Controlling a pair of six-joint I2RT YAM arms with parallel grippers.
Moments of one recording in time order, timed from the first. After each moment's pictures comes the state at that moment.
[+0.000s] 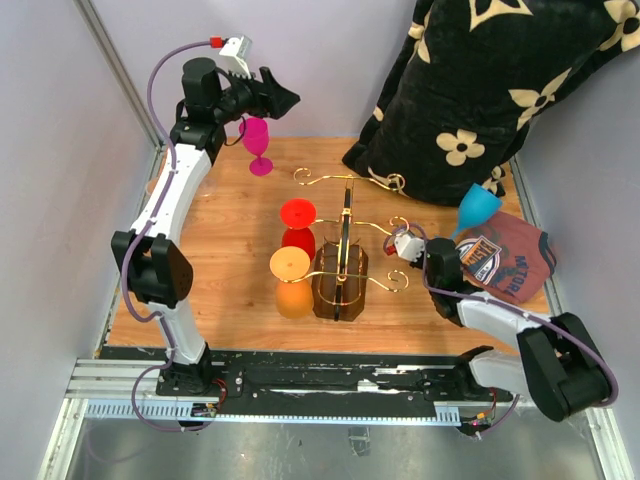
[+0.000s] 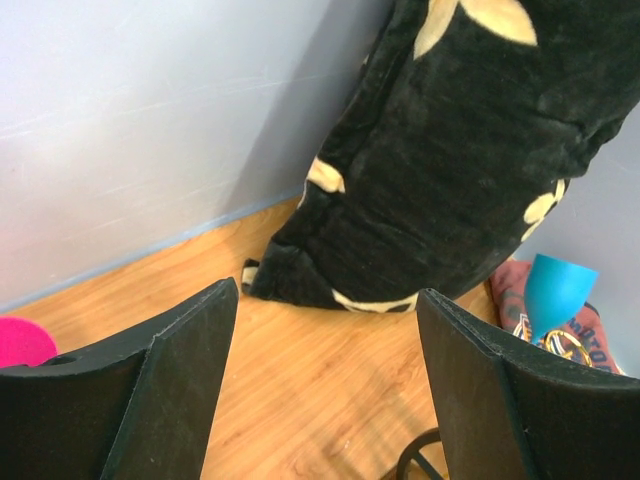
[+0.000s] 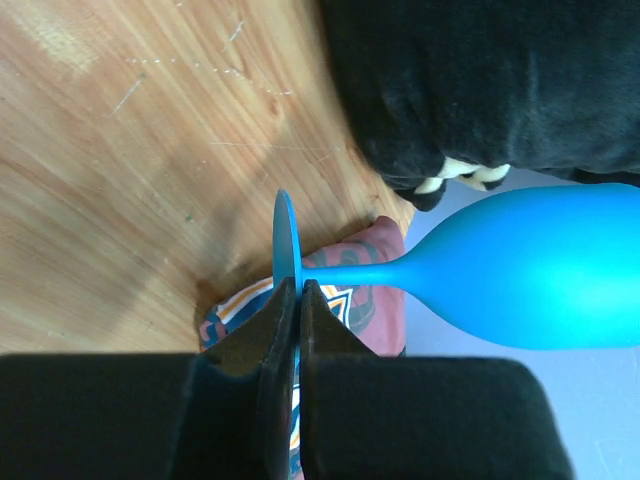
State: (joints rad) left arm -0.17 1.85 1.94 -0.12 0.56 -0.30; right arm 0.40 1.17 0.33 0.39 0.43 -0.99
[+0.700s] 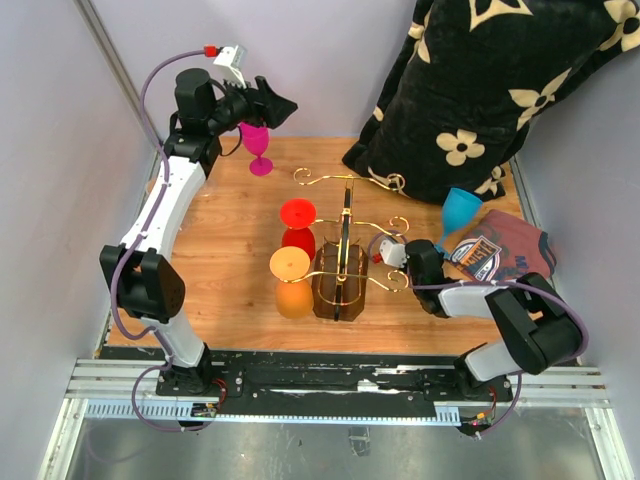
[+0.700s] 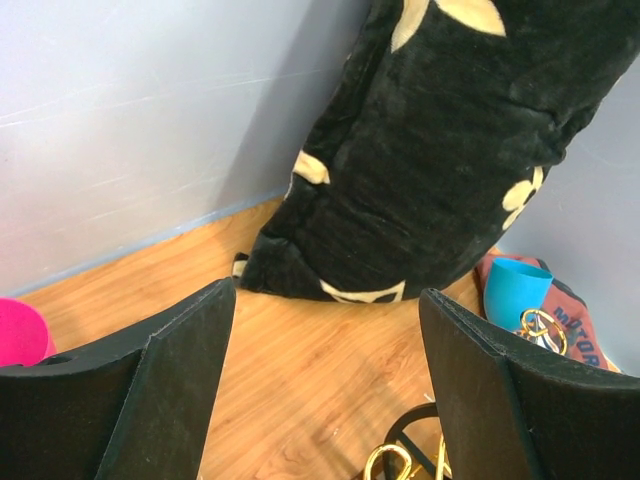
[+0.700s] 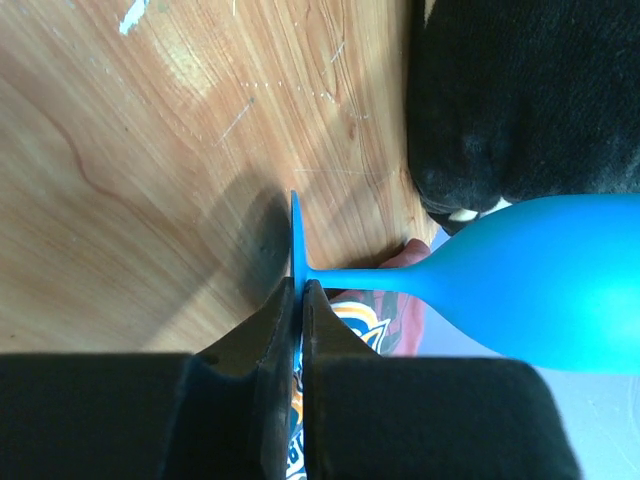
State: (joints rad) left arm -0.17 1.72 1.76 -0.06 0.57 -0.31; right arm 0.49 1.44 0.35 0.49 0.50 -1.03
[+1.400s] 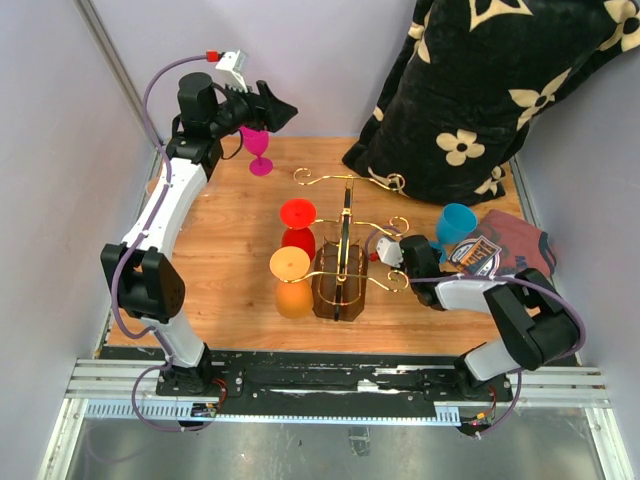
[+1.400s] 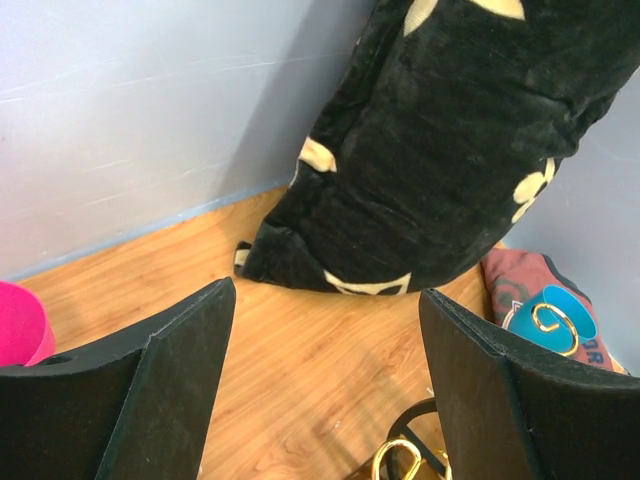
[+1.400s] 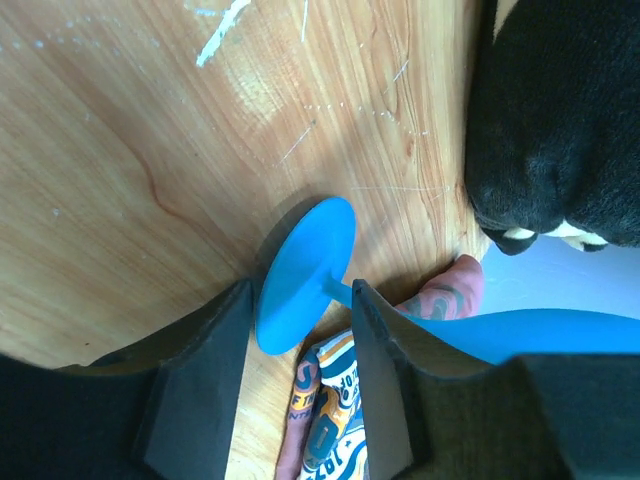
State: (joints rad) left arm -0.17 1.72 1.72 -0.05 0.56 -0.31; right arm 0.49 1.49 0.44 0.32 0.44 -0.92
